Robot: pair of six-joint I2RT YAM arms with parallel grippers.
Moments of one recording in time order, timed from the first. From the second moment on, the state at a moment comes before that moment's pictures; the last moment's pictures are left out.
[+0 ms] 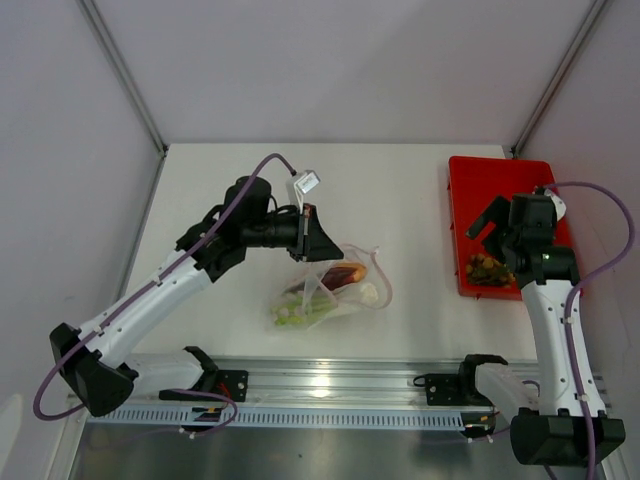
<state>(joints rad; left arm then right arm) -0.69 1.18 1.19 -0.41 0.63 -0.55 -0.01 0.96 1.16 -0.89 0.22 0.57</state>
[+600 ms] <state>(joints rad) -0.69 1.25 1.19 -0.37 0.66 -0.55 -0.01 0.93 0.95 -0.83 -0.12 0.58</state>
